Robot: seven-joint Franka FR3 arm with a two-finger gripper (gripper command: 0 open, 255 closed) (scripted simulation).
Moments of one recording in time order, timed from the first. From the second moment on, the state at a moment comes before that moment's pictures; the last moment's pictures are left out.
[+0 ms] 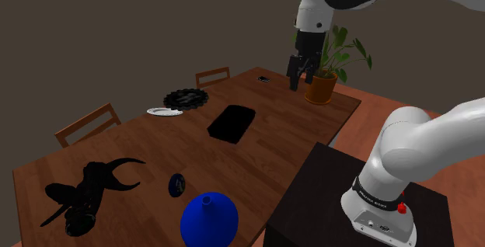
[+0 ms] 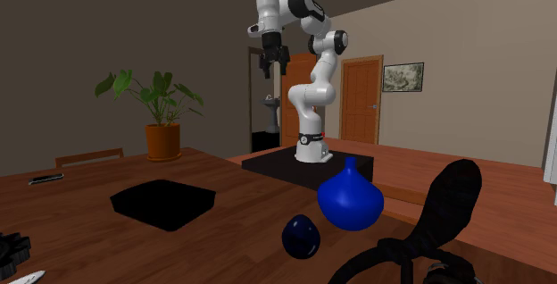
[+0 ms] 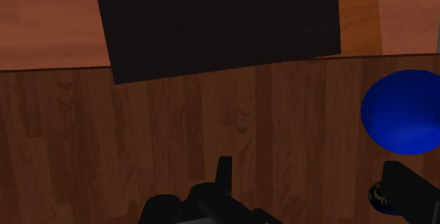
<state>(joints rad) 0.00 -0.79 -0.02 -2.43 0.08 1.60 0.12</state>
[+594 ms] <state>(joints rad) 0.03 -0.60 0.13 -2.41 0.14 1.75 0.29</state>
